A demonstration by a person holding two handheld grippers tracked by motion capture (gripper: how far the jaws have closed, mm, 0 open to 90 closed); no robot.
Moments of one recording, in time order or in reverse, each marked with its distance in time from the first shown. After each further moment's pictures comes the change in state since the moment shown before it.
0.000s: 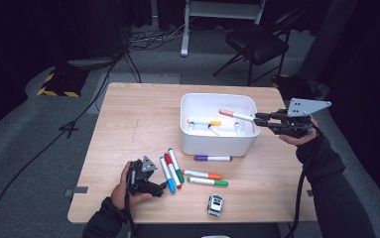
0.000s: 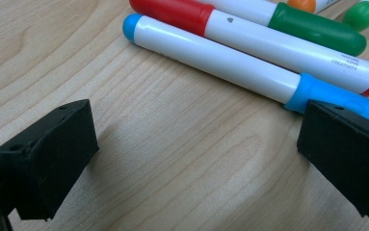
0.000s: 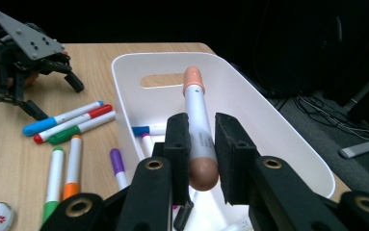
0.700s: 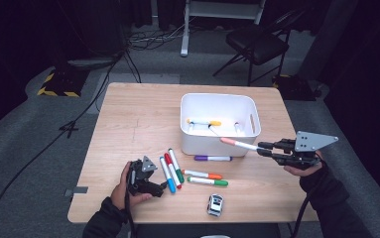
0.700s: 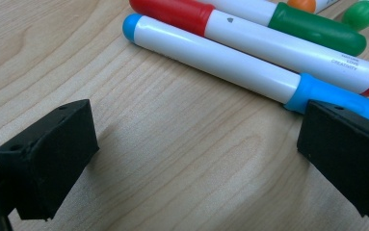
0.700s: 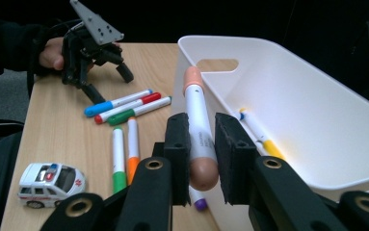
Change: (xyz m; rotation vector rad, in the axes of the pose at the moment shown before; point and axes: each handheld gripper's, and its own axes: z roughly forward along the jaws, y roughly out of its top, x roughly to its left) left arm 0.000 0.000 0.000 0.006 -0.006 -0.007; right arm 0.061 -0.048 -0.021 -0.068 0.076 0.013
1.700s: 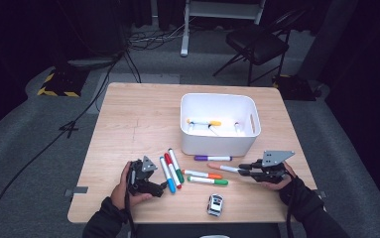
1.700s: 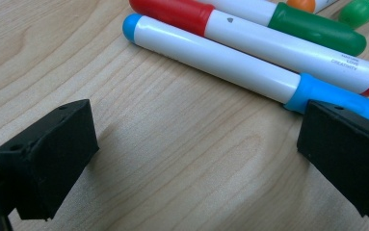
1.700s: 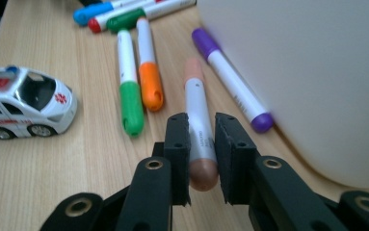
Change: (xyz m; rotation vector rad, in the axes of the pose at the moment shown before) left arm 0.001 0.001 0.001 -0.011 0.007 0.019; right arm 0.019 -0.090 0.071 0.198 0.088 0.124
